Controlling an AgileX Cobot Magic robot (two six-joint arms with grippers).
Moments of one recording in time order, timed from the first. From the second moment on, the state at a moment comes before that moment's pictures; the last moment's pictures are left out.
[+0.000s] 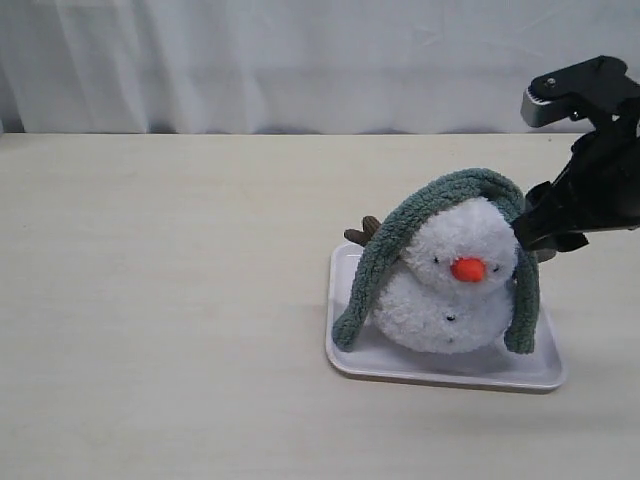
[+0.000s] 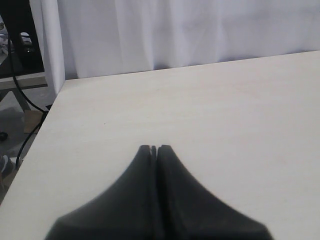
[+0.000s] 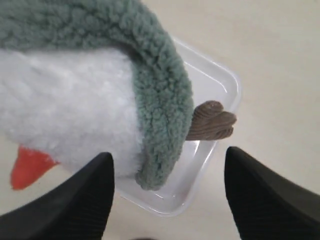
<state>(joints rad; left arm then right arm) -0.08 0.00 0.00 0.05 0.32 0.06 0.19 1.38 -1.03 0.01 0.84 -0.24</state>
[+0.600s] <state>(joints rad) -0.08 0.00 0.00 0.05 0.32 0.06 0.19 0.95 -0.93 0.35 0.68 -0.45</state>
